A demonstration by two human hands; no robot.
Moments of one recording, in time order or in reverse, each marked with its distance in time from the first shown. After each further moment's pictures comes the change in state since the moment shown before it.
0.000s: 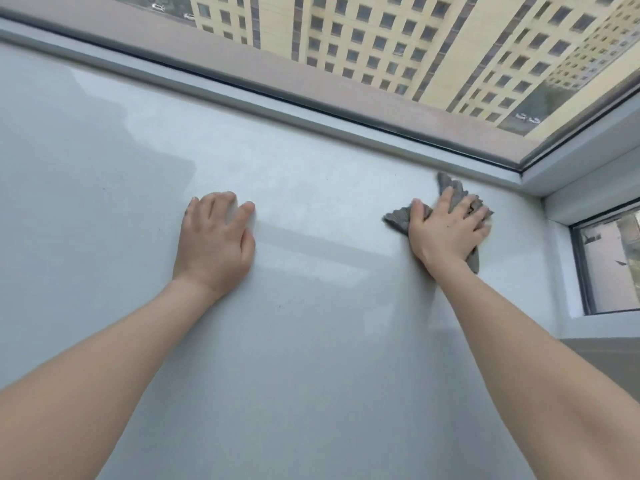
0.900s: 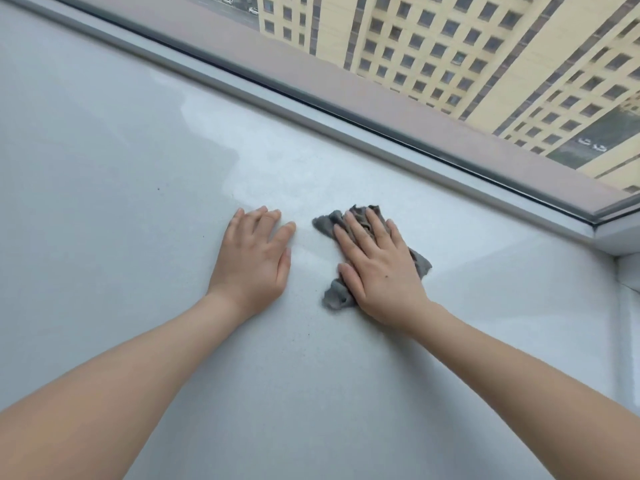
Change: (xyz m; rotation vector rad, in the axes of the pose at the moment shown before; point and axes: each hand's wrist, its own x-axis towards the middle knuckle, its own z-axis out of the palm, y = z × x) left_hand -0.059 0.038 -0.012 0.027 -0.094 -0.044; right_hand -0.108 -0.024 0.006 -0.013 -0.003 -1.167
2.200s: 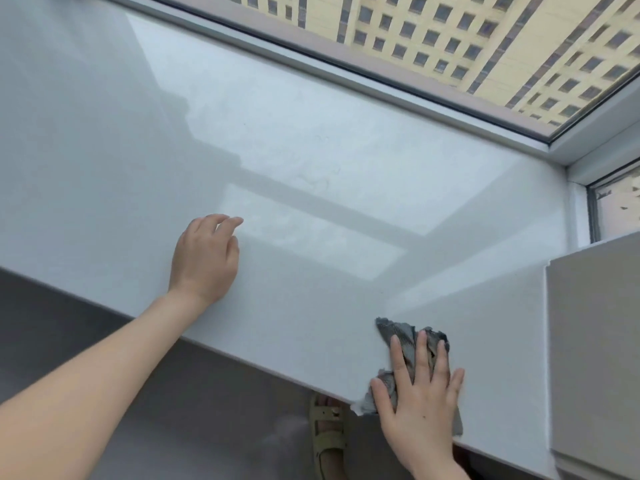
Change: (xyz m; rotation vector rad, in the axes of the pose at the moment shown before) left_hand -0.212 -0.043 -0.095 -0.130 0.075 -0.184; right_hand -0.329 -0.203 0.016 0.048 -0.150 0.634
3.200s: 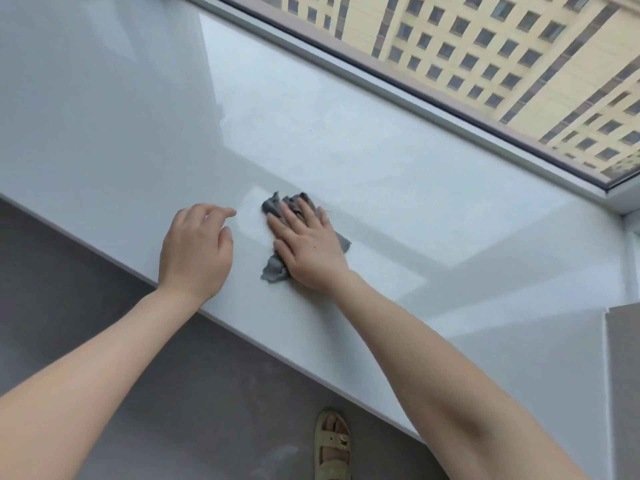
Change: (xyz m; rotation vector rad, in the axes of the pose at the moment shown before) left_hand -0.007 -0.061 -0.031 -0.078 0.168 -0.184; right_hand 0.205 -0.229 -0.052 0.015 0.061 -0.756
